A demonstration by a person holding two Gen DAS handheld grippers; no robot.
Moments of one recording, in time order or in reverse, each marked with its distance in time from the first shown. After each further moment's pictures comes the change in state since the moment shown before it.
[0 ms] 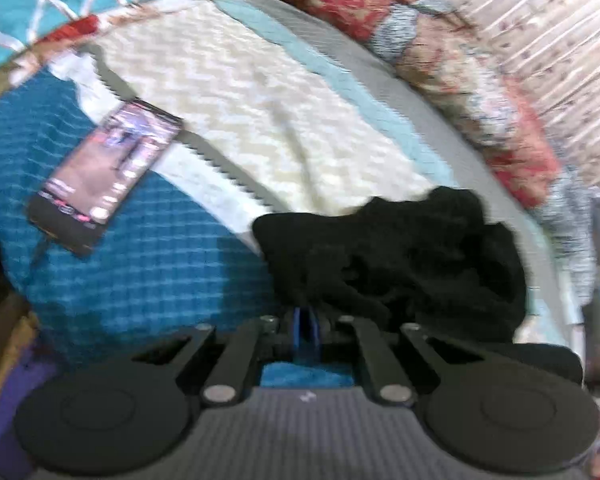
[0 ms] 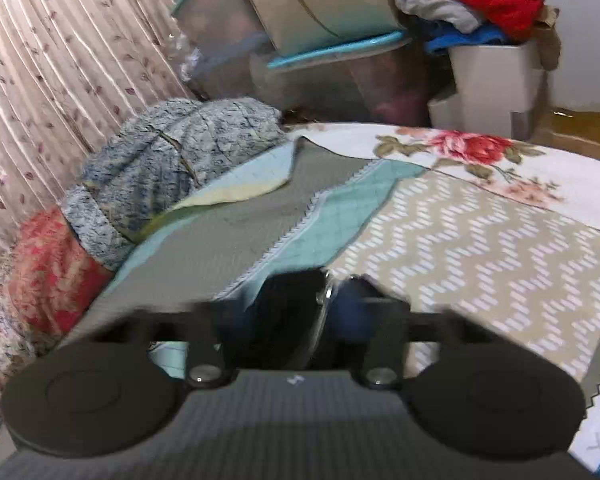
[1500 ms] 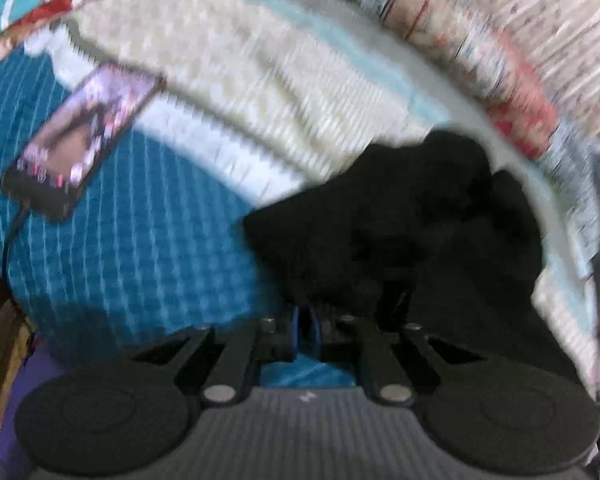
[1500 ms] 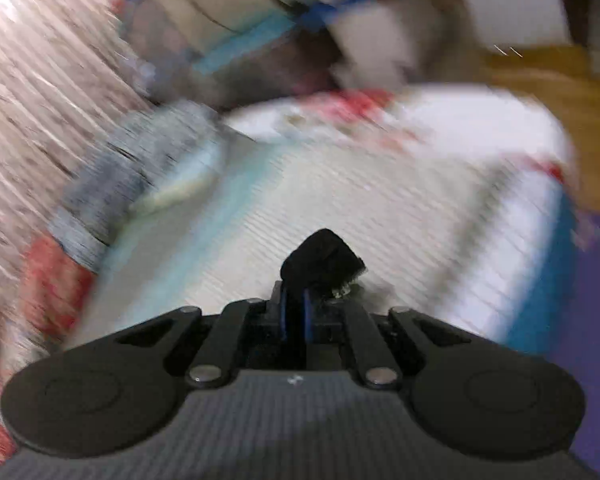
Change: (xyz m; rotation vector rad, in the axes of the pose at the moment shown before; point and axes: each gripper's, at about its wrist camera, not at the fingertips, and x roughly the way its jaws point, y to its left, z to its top) left arm 0.034 0.001 -0.026 0.086 0.104 0.012; right arm -0.085 -0.158 -0.032 0.183 0.095 -0.044
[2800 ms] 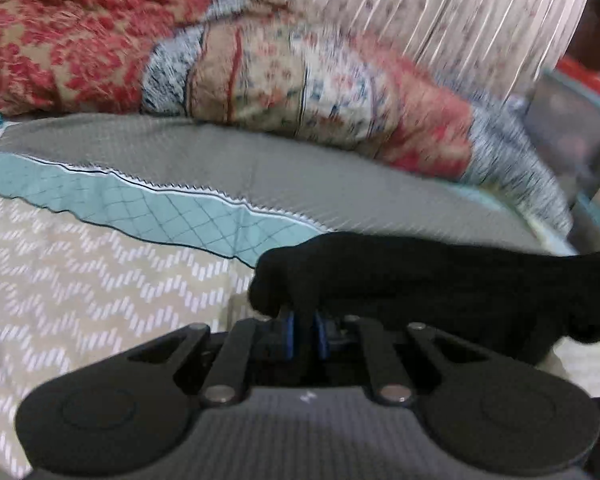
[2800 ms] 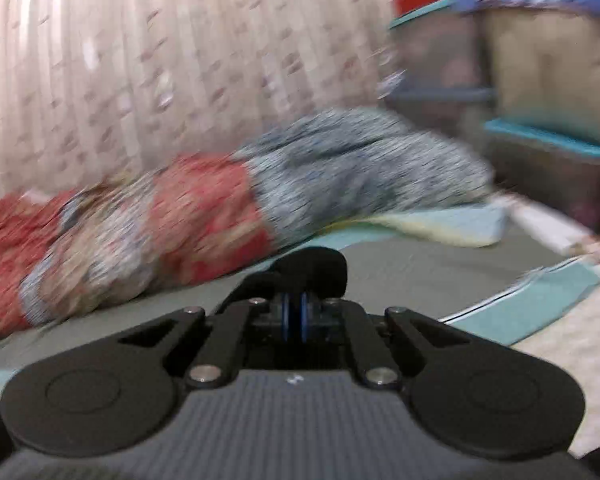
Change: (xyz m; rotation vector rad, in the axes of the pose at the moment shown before) left arm 0.083 -0.176 0.120 0.418 -0.268 -0.158; right arm 0.034 0.311 -0.069 -0.628 -0.176 0.344
